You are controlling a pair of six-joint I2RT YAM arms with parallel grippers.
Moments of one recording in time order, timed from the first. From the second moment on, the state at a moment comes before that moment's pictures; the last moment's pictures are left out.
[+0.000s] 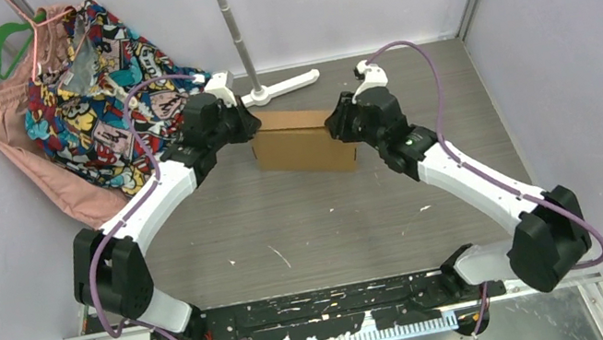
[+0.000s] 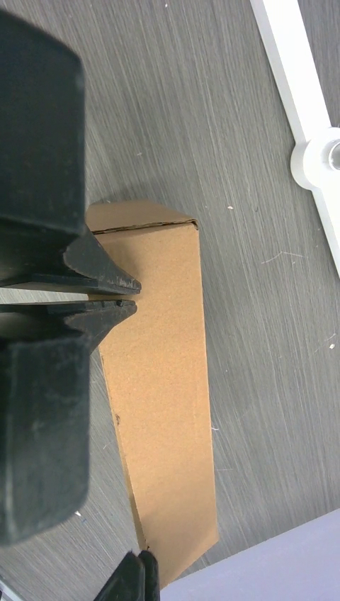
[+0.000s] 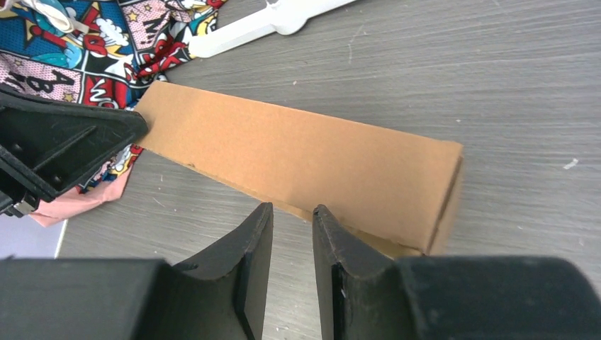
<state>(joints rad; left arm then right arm) -0.43 1.54 1.19 -0.06 0.13 -0.35 0.53 1.30 1.00 -0.07 0.12 0.55</state>
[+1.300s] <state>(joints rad) -0.43 1.53 1.17 -0.04 0.13 -0.35 0.41 1.21 1.13 -0.33 0.06 0.54</state>
